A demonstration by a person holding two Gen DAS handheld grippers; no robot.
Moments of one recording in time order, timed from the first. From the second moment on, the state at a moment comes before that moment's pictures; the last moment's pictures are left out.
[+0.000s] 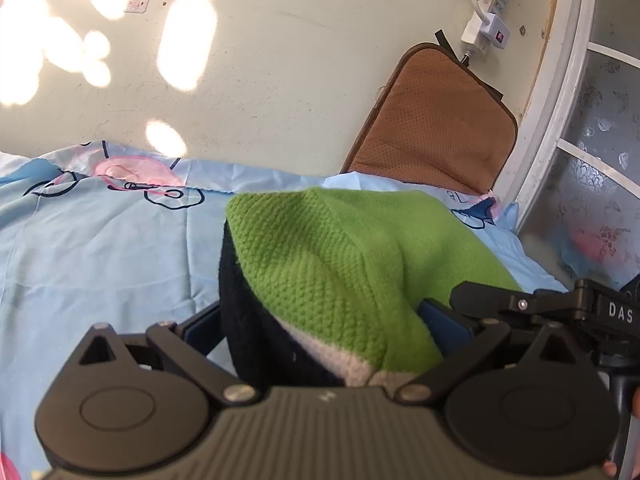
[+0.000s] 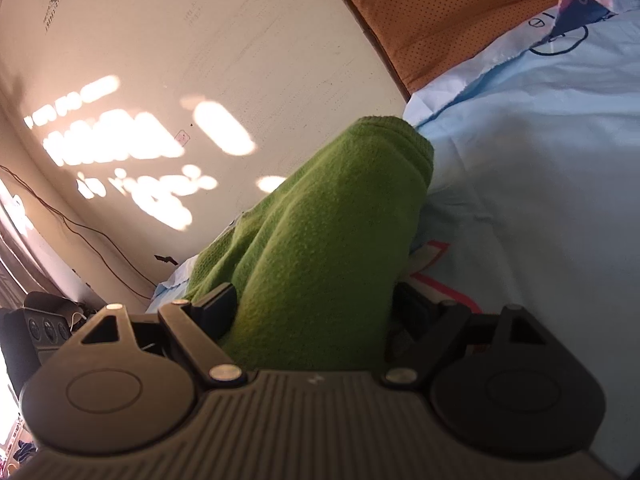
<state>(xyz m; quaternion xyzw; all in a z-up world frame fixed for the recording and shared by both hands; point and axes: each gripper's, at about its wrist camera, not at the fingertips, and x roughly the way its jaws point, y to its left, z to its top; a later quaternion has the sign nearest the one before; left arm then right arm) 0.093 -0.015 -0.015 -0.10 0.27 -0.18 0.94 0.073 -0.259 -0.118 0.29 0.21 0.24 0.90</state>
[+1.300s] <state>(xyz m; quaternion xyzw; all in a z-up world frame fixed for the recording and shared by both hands) 0.100 -0.002 -0.025 -0.15 0.29 -0.20 0.92 0.068 -0.279 -0.116 0.29 0.26 0.26 0.88</state>
